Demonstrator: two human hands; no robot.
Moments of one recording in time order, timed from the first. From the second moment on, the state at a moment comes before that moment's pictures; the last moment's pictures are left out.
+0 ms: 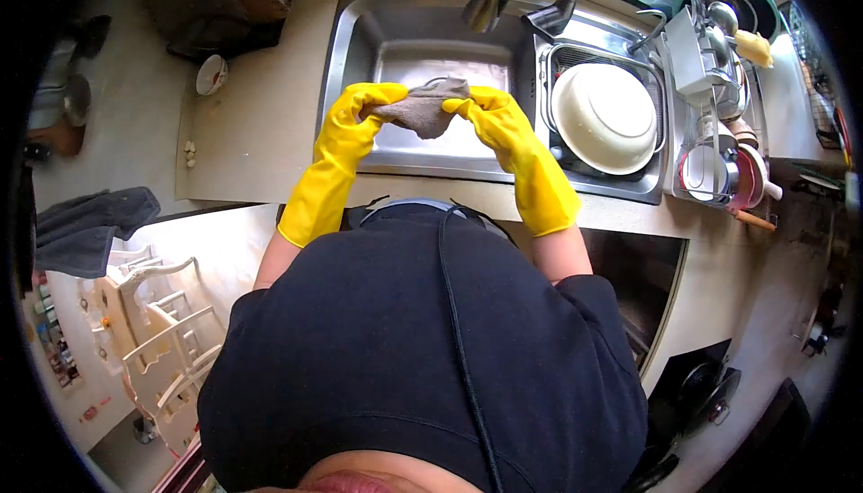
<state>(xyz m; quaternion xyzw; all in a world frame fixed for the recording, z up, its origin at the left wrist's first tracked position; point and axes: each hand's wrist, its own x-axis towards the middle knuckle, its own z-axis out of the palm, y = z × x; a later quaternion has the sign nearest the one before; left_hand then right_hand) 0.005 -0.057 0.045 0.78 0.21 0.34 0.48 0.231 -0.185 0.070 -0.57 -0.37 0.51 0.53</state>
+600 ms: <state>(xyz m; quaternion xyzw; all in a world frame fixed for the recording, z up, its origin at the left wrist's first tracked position) -0.093 -0.027 0.056 0.82 0.27 0.09 0.49 0.124 -0.125 0.074 -0.46 -0.39 0.49 0.63</state>
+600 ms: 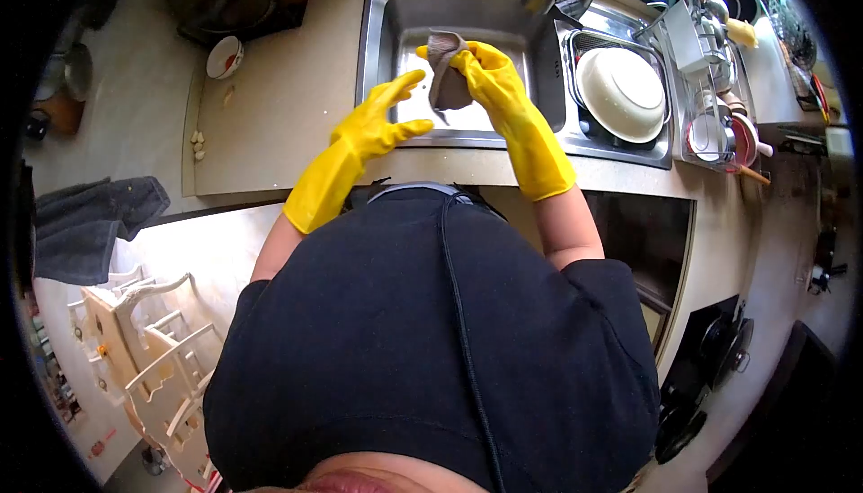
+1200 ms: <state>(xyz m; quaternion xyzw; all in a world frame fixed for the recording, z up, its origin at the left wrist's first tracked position) -0.068 0.042 0.054 0.76 0.23 -0.02 0.61 0.113 -0.161 0.038 -0.58 -0.29 0.30 0.70</state>
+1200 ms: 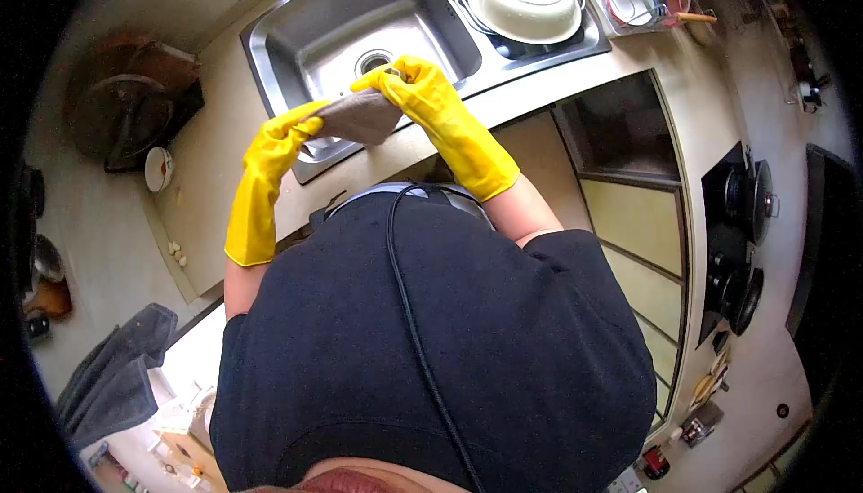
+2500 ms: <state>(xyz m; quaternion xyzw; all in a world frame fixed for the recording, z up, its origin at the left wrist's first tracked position) 0.197 -0.158 -0.040 0.97 -0.08 0.04 0.24 0.283 -0.348 -0.055 -0.82 -0.07 -0.06 0.57</state>
